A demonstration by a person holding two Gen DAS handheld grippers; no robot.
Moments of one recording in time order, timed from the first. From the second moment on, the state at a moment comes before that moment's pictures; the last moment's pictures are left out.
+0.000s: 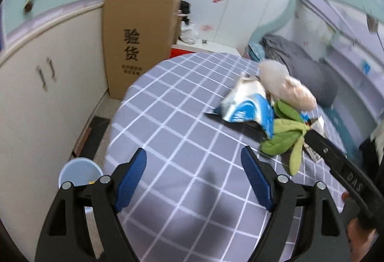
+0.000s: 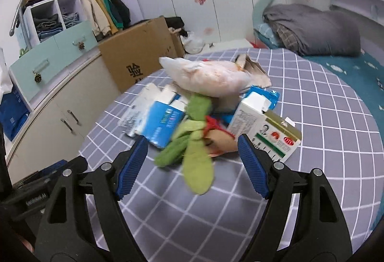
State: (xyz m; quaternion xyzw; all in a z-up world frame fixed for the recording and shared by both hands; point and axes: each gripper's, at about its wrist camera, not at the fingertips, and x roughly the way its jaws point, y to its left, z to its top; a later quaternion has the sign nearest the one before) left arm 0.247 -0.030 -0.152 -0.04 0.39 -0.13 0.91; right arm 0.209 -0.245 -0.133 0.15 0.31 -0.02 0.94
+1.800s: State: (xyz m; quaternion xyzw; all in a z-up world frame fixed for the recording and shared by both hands) left arm 0.250 -0.023 -0.087 -0.01 0.26 -0.15 0.95; right arm 0.197 -0.224 -0.079 0.16 0.25 0.08 0.95
